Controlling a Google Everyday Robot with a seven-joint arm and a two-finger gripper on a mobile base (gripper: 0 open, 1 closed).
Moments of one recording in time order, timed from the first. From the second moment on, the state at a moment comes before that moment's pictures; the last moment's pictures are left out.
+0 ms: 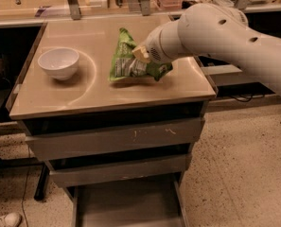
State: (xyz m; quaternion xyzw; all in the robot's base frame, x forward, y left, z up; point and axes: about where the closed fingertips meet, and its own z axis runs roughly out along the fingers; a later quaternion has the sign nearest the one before) arm 0.669 -0.015 0.912 -0.41 0.77 0.07 0.48
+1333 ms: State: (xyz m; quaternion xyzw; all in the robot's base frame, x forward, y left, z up) arm 0.682 0.010 0.870 -0.44 0.78 0.11 0.43
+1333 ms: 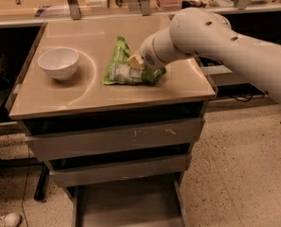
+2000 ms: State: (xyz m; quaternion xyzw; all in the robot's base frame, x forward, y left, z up) arm 0.682 0.010 0.870 -0.44 0.78 0.11 0.43
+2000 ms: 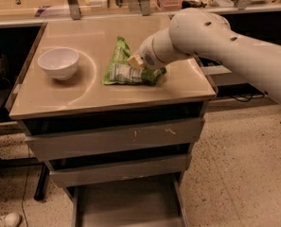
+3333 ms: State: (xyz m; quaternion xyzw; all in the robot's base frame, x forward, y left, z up) arm 0.690 -0.006 0.921 -0.44 0.77 0.07 0.45
